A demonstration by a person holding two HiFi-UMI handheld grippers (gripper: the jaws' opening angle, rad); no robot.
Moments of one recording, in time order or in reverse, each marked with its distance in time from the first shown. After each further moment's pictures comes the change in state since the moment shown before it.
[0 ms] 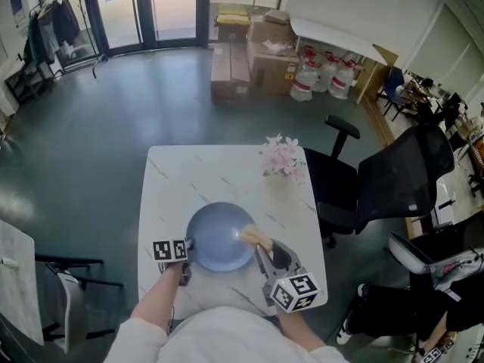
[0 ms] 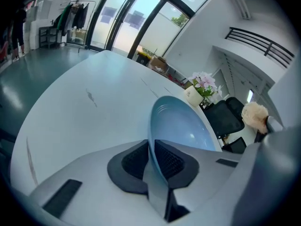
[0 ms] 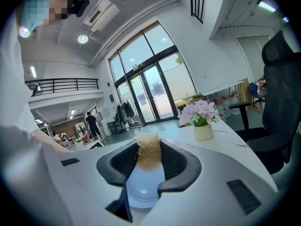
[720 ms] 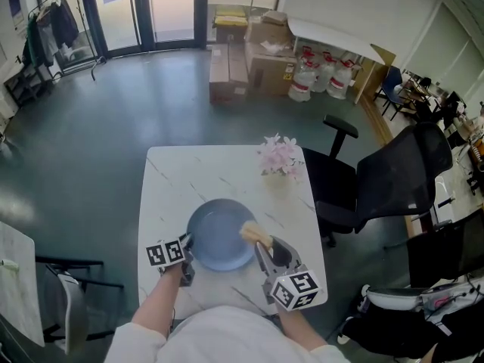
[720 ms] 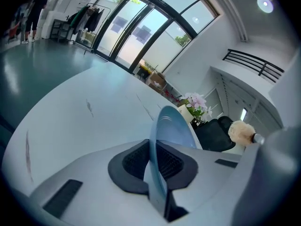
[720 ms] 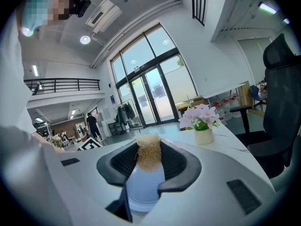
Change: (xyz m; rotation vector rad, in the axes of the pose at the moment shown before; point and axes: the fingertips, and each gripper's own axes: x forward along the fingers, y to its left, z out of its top) left arm -0.026 -0.023 0.025 -0.109 -0.175 -0.097; right arm -0.002 0.003 0.010 -0.019 -0.024 0.005
